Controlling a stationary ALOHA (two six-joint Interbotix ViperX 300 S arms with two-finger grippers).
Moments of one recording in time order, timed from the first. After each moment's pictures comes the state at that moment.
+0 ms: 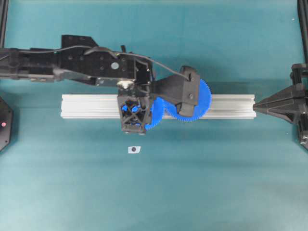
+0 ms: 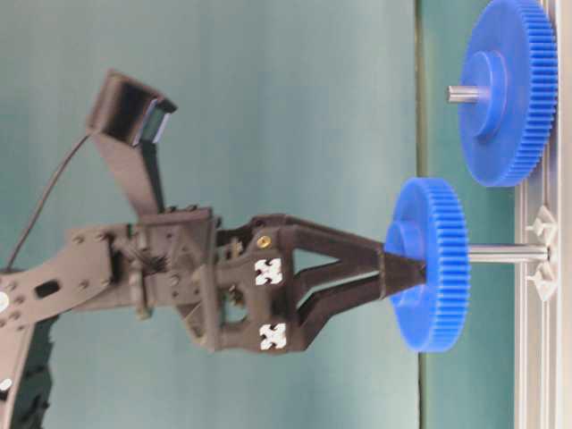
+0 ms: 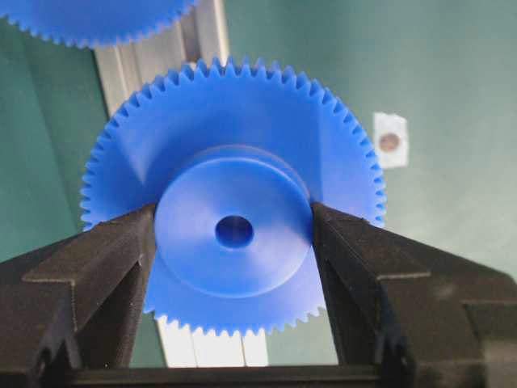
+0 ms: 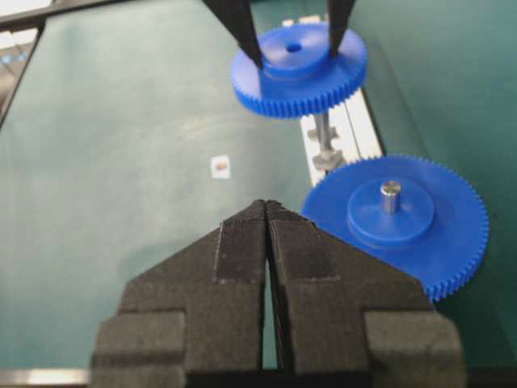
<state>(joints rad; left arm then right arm) 0.06 0.24 -0.03 0.02 1.18 0.16 -0.01 -1.08 1.31 0.04 -0.01 0.16</state>
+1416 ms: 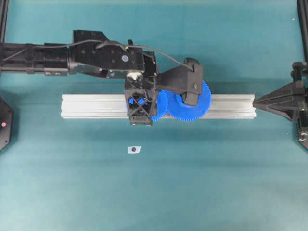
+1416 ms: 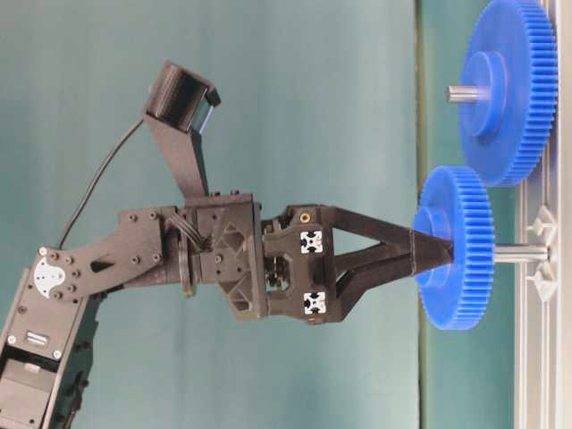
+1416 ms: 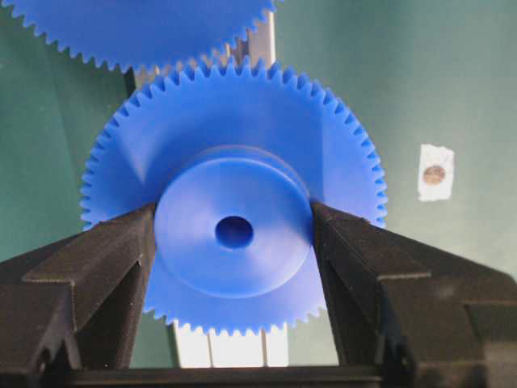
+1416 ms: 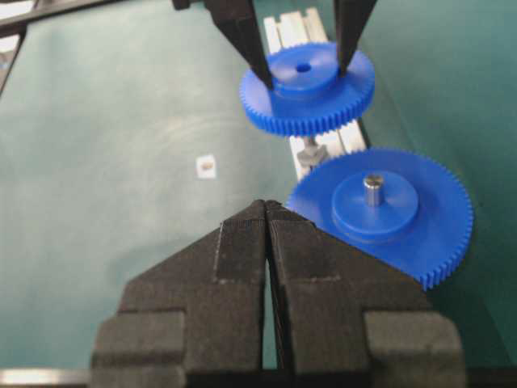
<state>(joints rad) 0.11 0.29 -0.03 0.02 1.14 0.16 -0.04 -1.08 1.32 0.04 -0.01 0.18</state>
